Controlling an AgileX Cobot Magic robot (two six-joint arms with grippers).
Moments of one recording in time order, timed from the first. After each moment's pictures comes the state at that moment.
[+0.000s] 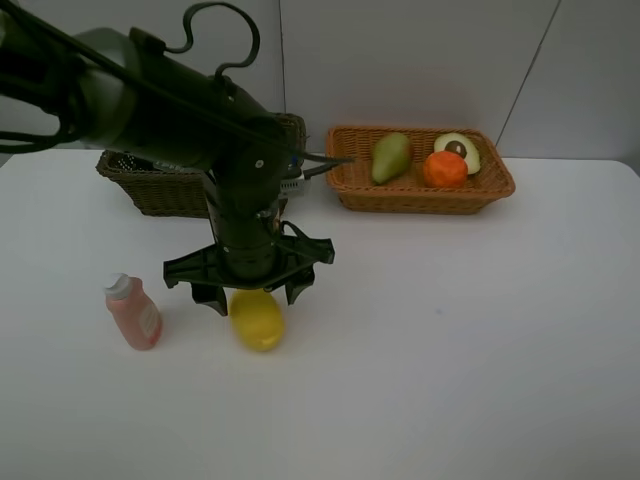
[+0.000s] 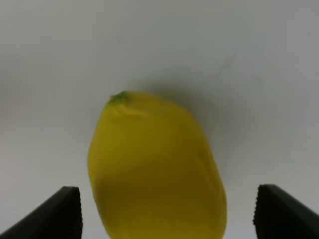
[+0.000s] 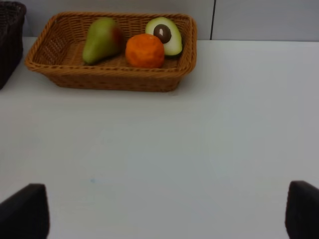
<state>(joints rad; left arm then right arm) -0.83 1.95 -1.16 0.09 0.81 -1.19 0.04 0.00 -0.52 0.01 1.03 -0.06</state>
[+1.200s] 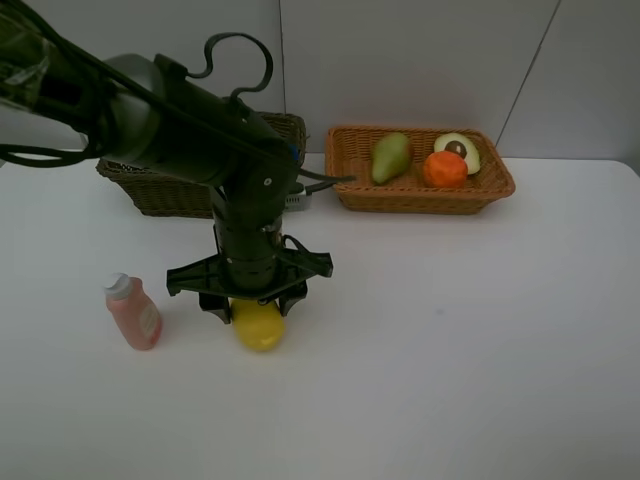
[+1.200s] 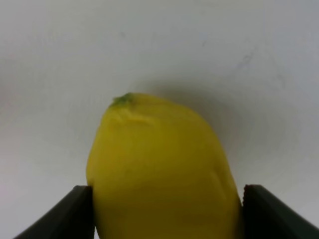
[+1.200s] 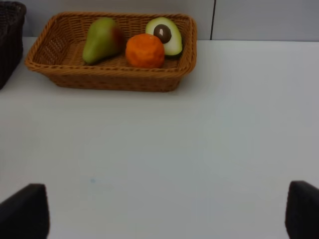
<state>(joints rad) -0.83 1.99 -1.16 0.10 0.81 -1.17 0.04 0.00 -0.52 0.01 1.03 -0.06</state>
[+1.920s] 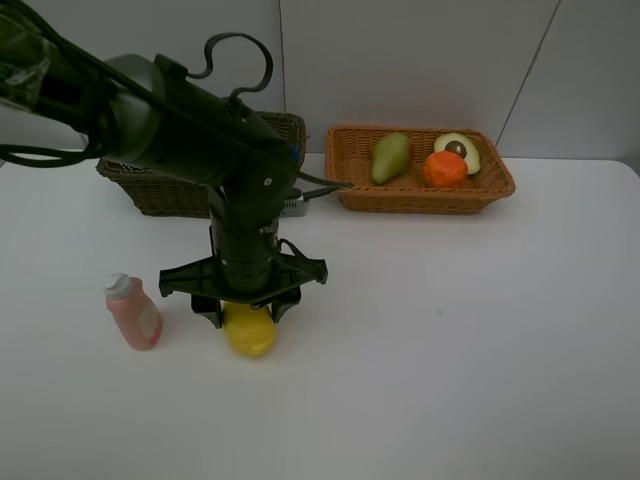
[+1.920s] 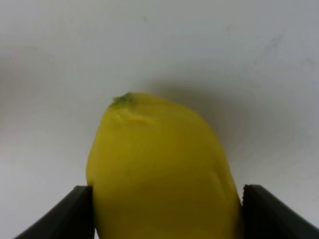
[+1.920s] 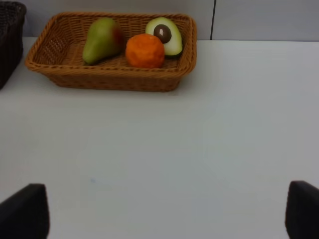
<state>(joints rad) -0.83 1.99 -1.16 0.09 0.86 -1.15 0.04 0.00 -0.52 0.01 1.03 -0.06</state>
